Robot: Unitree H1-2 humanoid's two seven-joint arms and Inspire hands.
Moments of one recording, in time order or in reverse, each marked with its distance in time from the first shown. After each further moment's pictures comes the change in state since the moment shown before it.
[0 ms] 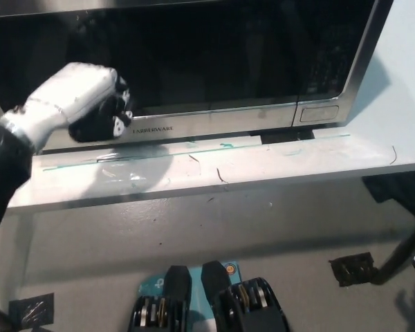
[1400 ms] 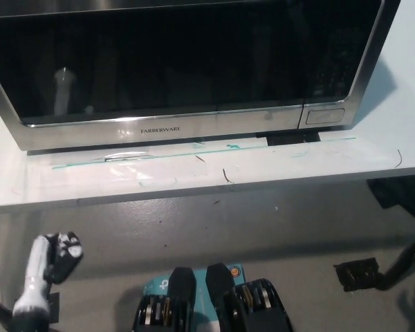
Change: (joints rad) left_arm 0.337 -0.391 0.465 0.803 -0.305 -0.232 0.536; right_arm -0.024 -0.004 -0.005 0.009 0.002 -0.001 0.002
